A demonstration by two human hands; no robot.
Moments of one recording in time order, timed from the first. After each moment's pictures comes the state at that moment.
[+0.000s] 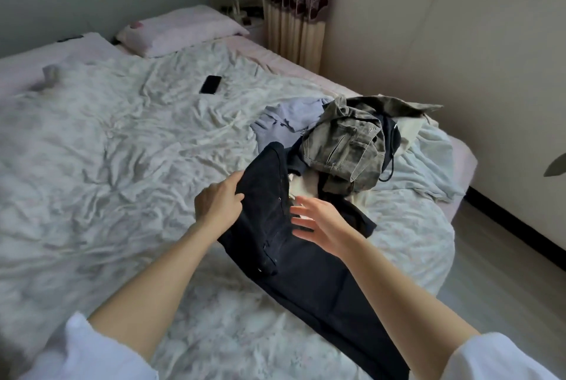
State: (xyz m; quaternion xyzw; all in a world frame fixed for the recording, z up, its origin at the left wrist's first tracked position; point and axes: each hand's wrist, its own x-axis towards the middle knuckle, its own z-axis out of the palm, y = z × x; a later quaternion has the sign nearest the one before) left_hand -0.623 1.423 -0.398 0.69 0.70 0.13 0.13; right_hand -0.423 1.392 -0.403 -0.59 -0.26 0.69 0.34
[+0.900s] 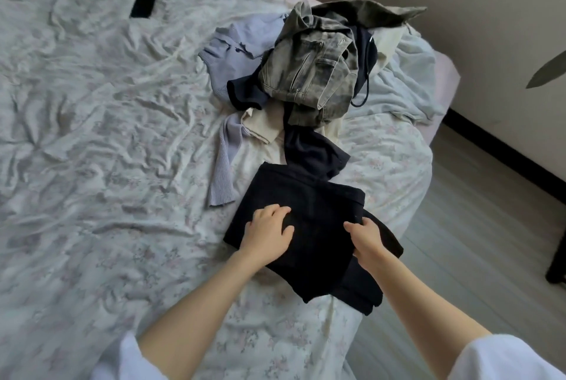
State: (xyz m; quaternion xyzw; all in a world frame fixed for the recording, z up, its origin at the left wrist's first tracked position) left_hand -0.492 1.318 -0.542 0.75 0.56 -0.03 0.35; right_hand -0.293 1.278 -0.557 -0.78 -0.09 0.53 0.32
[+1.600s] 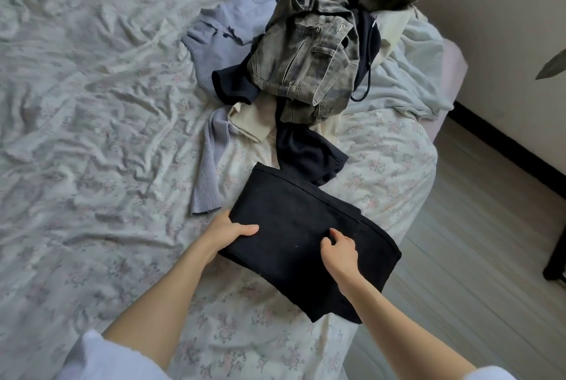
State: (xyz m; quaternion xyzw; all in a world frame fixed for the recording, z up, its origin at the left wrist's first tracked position) left_hand -0.536 1.371 -0.590 0.39 0.65 0.07 0.65; right_hand -0.319 1.279 -0.588 -0.83 -0.26 0.46 0.15
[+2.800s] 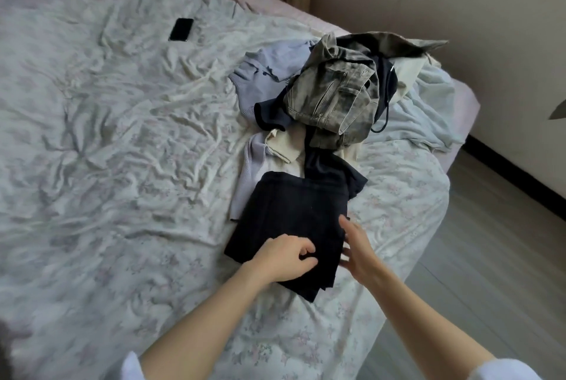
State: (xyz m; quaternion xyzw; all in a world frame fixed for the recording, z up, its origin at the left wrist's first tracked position) left_hand -0.507 1.320 -0.494 0.77 0.49 -0.09 0.40; right_hand -0.336 1.298 -0.516 -0.68 -0.14 0.64 0.34
